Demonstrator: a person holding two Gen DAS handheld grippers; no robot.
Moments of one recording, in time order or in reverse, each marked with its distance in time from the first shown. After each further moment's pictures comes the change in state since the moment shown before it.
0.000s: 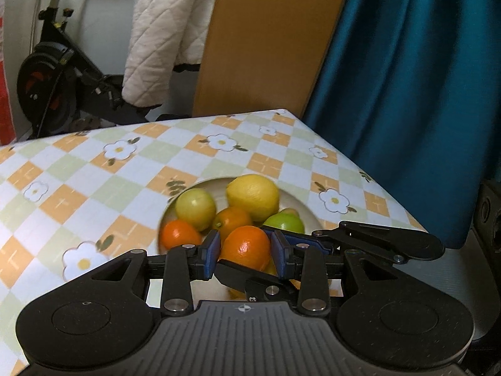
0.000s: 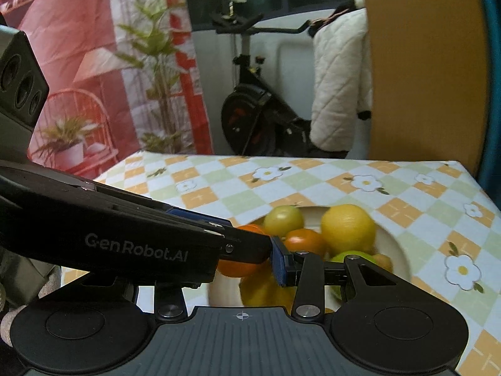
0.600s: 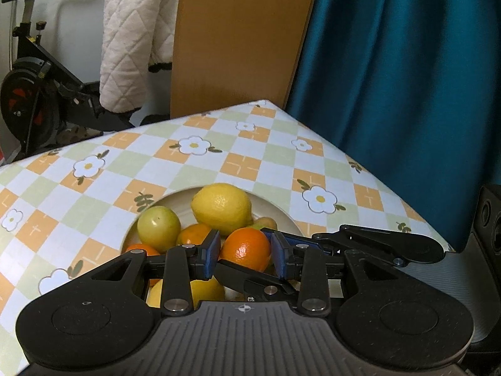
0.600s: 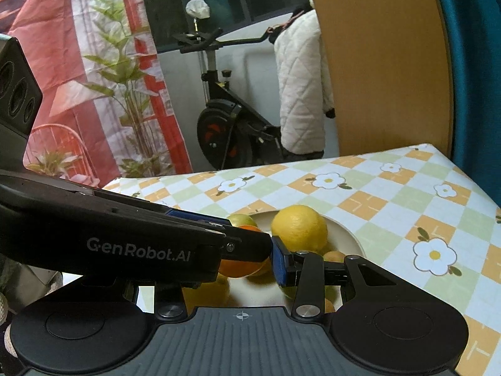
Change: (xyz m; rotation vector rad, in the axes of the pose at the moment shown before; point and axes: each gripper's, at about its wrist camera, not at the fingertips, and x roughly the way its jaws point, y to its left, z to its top) left arm 0.026 -0.028 0.015 0.081 0.052 -0.008; right arm -0.004 -0.049 -0.008 0.121 -0.035 -0.037
